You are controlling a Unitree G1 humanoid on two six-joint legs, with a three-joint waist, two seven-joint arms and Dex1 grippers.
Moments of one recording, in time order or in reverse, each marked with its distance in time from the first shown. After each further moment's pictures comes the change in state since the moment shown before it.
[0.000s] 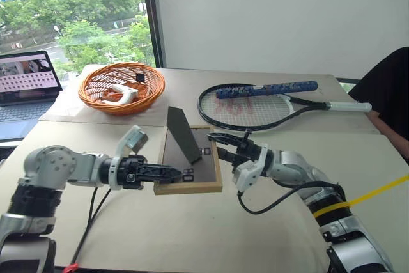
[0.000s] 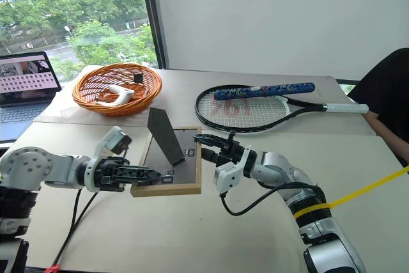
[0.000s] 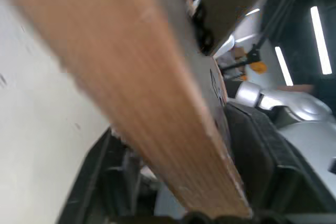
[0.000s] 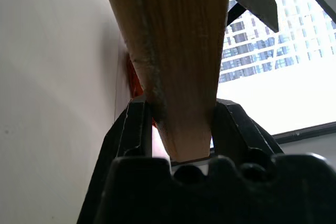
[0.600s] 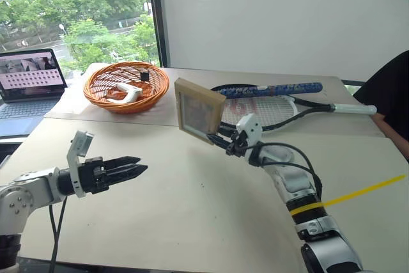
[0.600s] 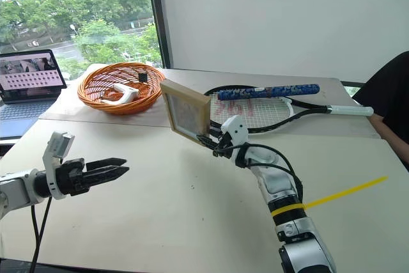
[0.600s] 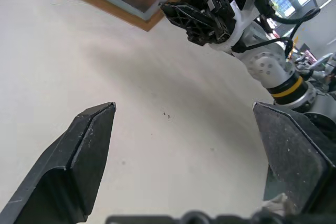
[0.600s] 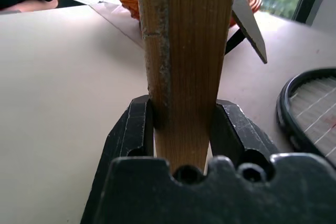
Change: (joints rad) left arm 0.333 0.005 0.314 -0.175 0.236 -0.375 0.022; right arm -0.028 0.200 -0.132 -0.077 0.841 1.246 0.391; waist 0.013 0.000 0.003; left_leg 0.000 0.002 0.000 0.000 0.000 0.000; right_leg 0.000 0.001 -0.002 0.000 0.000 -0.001
